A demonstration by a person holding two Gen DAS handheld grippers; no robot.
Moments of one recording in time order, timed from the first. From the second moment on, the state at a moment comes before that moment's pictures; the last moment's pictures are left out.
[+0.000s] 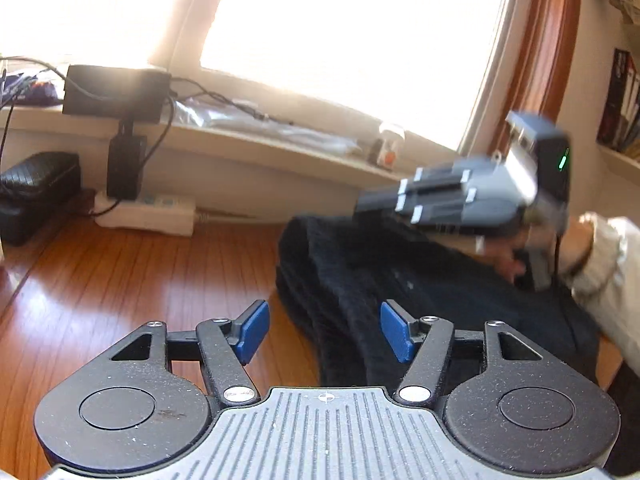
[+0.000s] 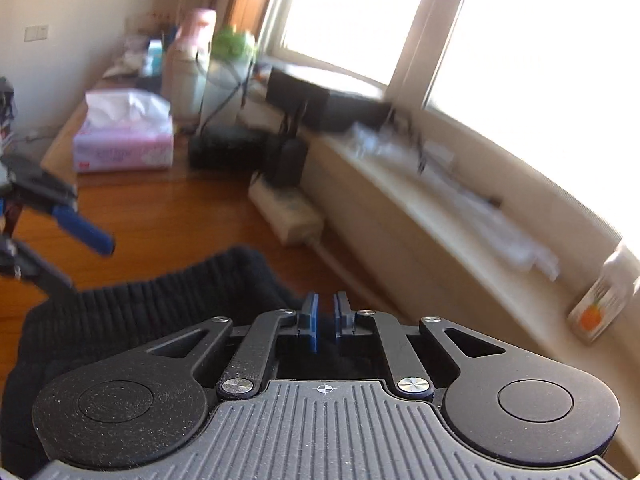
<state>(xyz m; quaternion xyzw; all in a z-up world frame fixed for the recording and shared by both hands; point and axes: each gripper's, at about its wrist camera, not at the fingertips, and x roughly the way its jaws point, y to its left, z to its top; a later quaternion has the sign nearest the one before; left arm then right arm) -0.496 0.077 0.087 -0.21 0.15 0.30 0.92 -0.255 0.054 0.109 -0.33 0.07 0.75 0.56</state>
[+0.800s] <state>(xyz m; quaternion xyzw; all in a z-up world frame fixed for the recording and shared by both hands) -0.277 0.089 0.105 -0.13 0.20 0.24 0.94 -0.126 -0.142 0.093 -0.30 0.19 0.67 0.65</state>
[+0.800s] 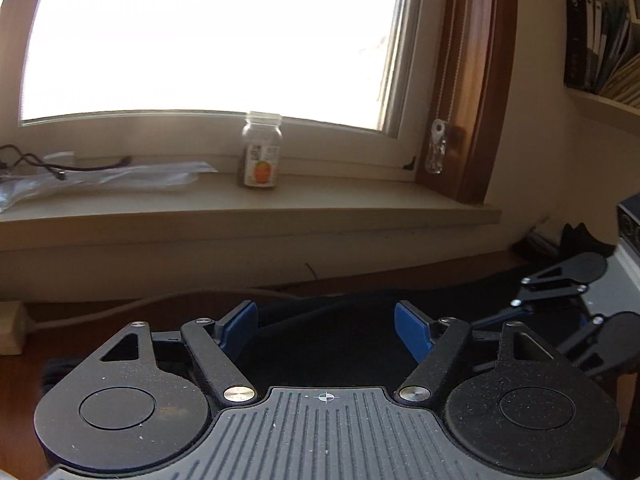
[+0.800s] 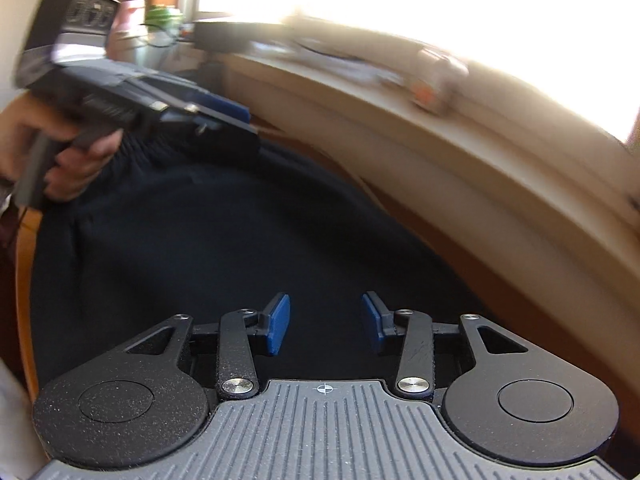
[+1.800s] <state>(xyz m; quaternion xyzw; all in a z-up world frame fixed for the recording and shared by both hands) -0.269 0.098 0.060 -0.09 0.26 0.23 0.93 0.160 -0.551 0.086 0.08 0.19 0.17 0.96</state>
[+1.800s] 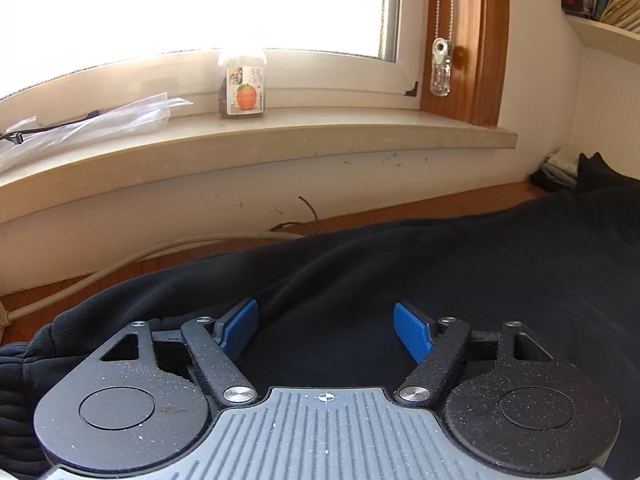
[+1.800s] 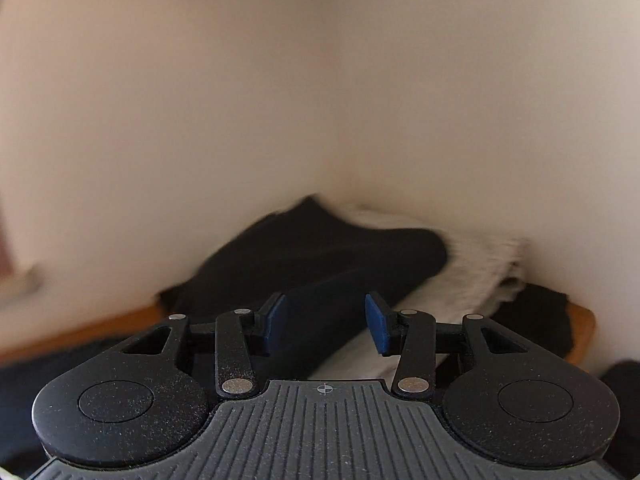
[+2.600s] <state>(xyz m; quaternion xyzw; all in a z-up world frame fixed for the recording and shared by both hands) -0.269 0.095 0.060 -0.09 0.26 0.23 0.93 0.204 -0.524 0.129 0.16 0.16 0.22 0.95</state>
